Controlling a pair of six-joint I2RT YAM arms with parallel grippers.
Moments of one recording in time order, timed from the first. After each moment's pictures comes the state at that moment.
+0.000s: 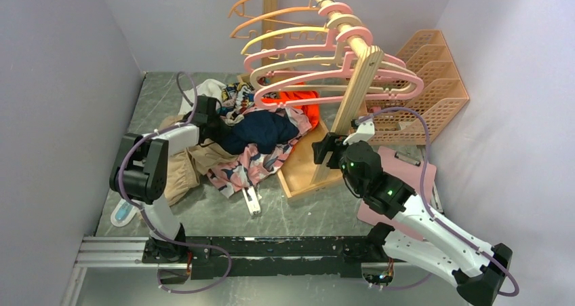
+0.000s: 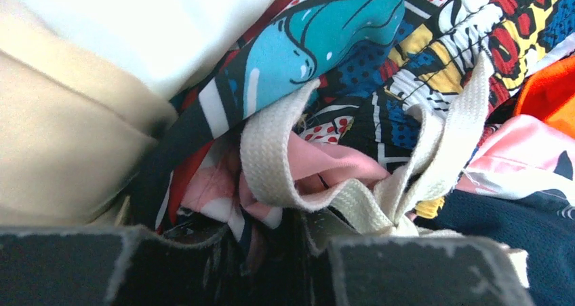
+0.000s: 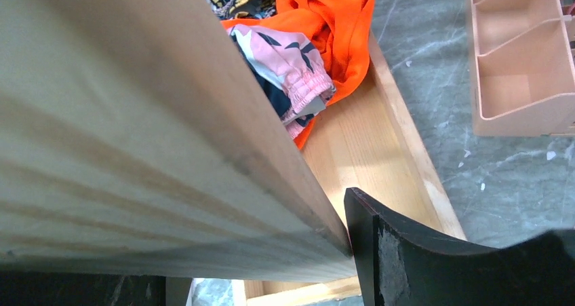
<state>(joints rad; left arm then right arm) -0.23 1.77 1.00 -0.09 -0.04 -0.80 0.81 0.79 0.72 -0.27 0.49 0.51</state>
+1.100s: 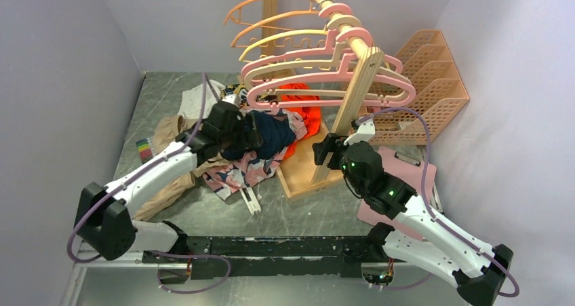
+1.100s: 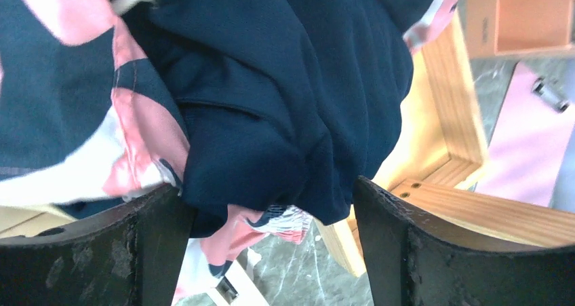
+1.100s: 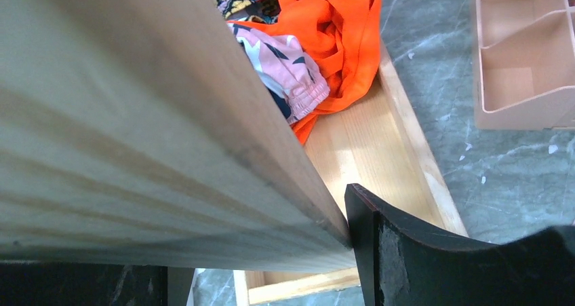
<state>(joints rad) -0.58 1.29 1.02 -0.41 -0.09 -0.66 0.81 0.78 0.72 -0.28 0.48 0.51</state>
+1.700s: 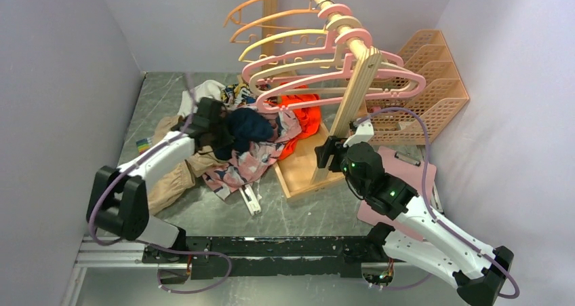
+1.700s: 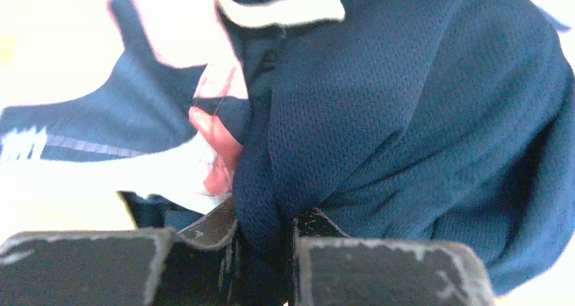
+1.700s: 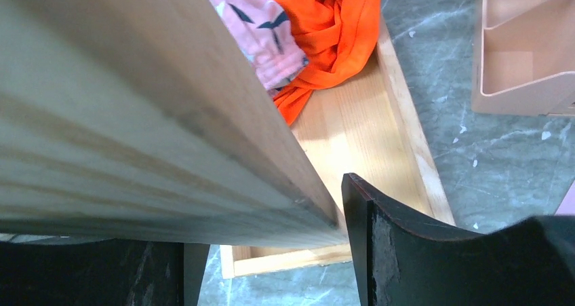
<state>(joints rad) -0.44 1.49 1.00 -0.39 -0.10 -0.73 0.80 0.77 0.72 -0.32 0.45 0.48</state>
